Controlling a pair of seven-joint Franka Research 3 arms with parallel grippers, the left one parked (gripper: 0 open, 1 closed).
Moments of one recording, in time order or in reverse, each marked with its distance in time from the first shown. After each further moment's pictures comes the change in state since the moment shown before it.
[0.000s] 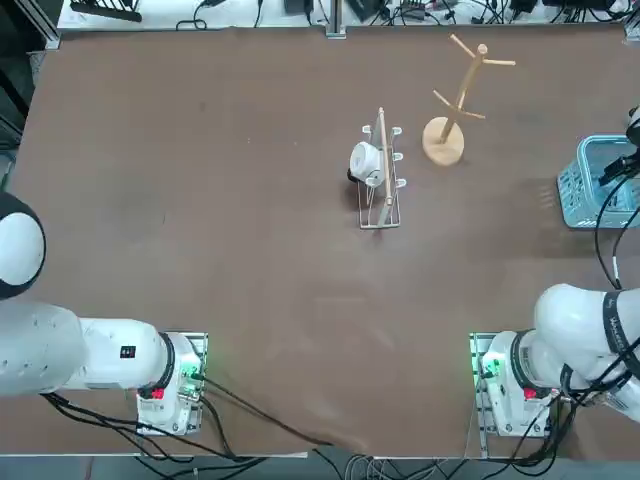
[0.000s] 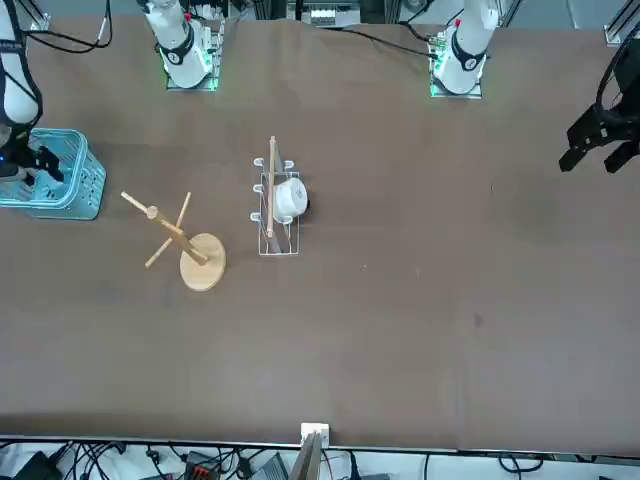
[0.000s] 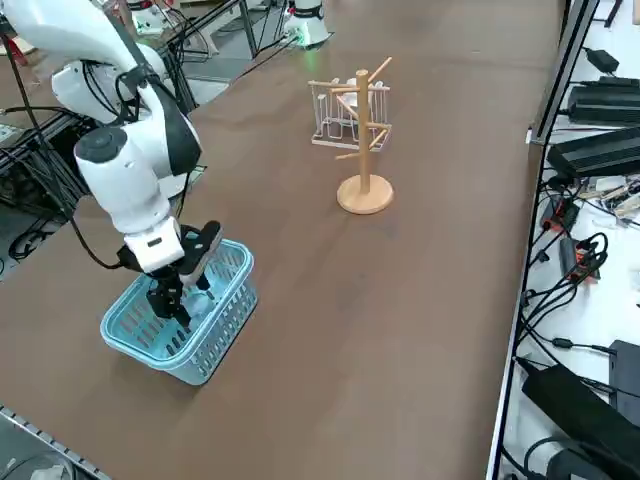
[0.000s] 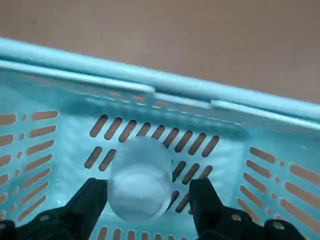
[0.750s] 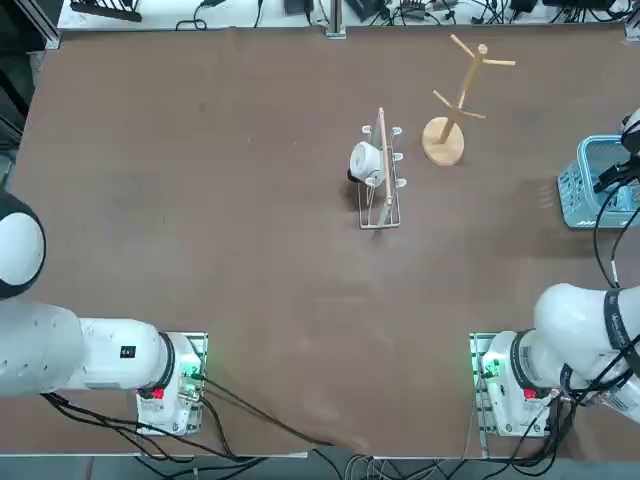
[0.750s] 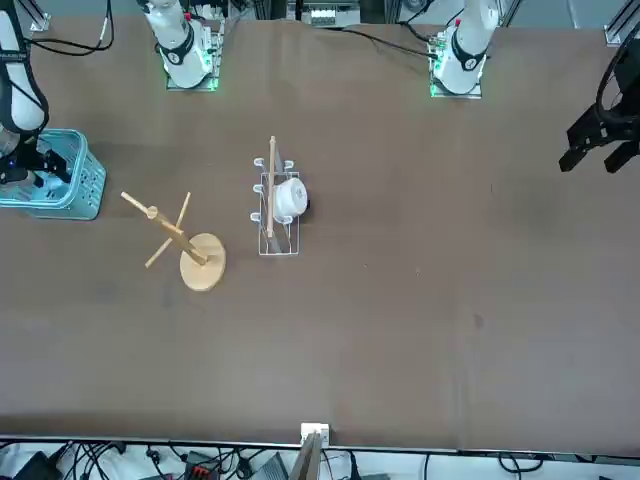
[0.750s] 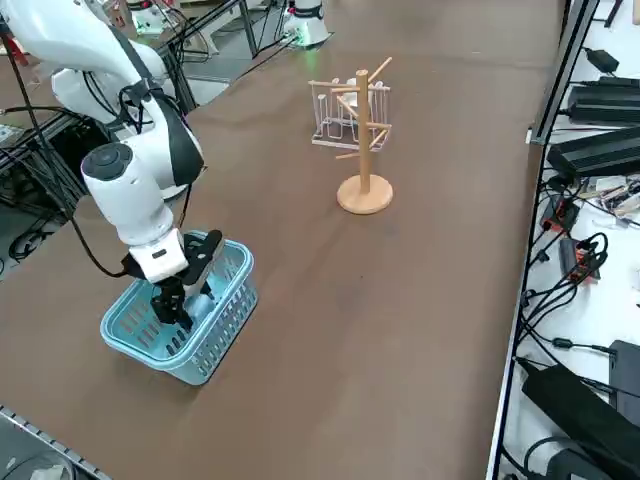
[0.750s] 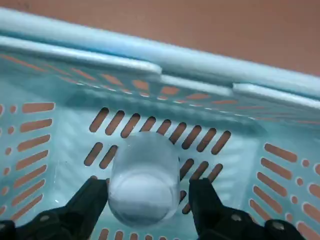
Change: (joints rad) arm -0.010 0.034 0.002 0.000 0.001 0.006 -0.008
